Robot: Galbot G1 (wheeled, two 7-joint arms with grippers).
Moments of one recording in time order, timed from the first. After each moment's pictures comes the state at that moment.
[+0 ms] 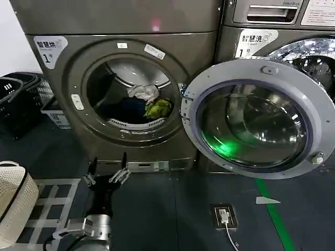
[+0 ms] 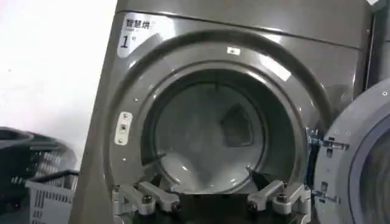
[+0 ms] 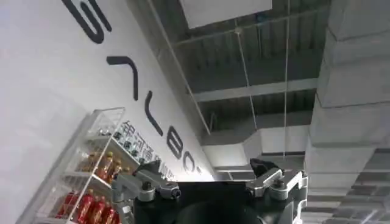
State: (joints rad) left arm 1.49 -1.37 -0.32 -2.26 -0.20 0.05 -0.30; right arm -1.81 1.06 2.27 1.99 0.69 0.01 0.11
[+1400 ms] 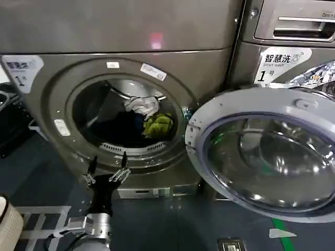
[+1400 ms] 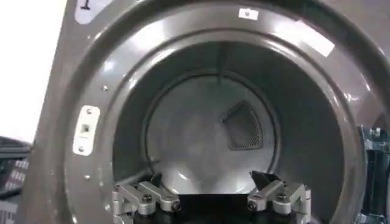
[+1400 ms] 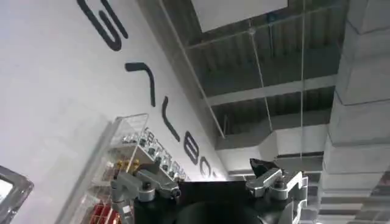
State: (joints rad) left arm 1.49 -1.37 -0.32 -2.26 -0.20 0.06 -0.30; right arm -1.81 1.06 2.27 2.01 0.71 0.02 0.10
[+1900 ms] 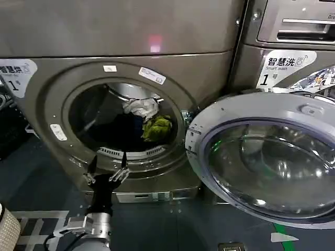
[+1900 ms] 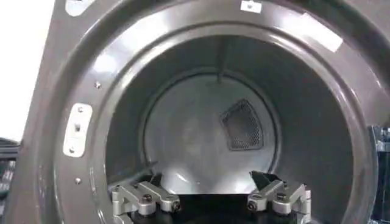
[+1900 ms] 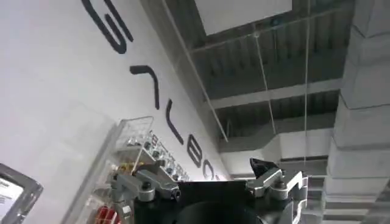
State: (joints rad) left arm 1.49 -1.38 -0.32 -2.27 -0.20 0.06 -0.30; right arm -1.81 1.06 2.27 2.01 0.72 0.04 0.09
